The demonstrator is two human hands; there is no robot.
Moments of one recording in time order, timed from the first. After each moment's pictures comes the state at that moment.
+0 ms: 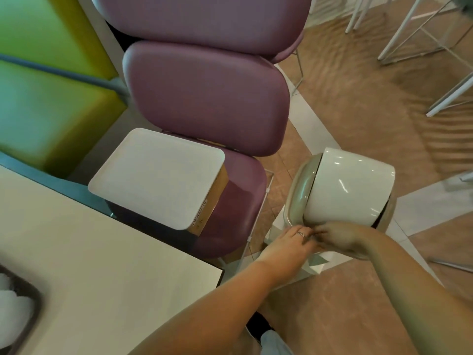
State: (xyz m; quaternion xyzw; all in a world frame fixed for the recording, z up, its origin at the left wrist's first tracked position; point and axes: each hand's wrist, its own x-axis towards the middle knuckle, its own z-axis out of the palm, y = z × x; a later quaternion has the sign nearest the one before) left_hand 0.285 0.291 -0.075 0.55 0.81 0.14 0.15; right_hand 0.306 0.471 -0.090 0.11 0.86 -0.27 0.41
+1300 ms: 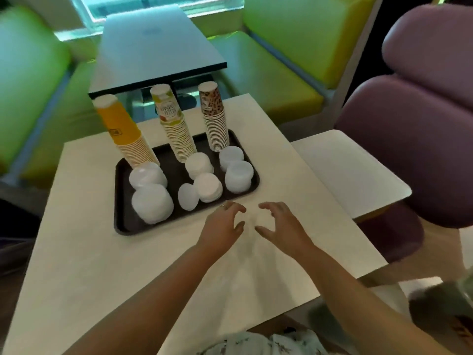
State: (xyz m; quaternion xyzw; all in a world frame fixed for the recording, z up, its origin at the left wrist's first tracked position) left_hand 0.415 -0.122 0.015 -0.09 0.96 0.26 -0.03; right_hand 0.347 0.038 0.006 -0.26 0.87 -0.38 0.15
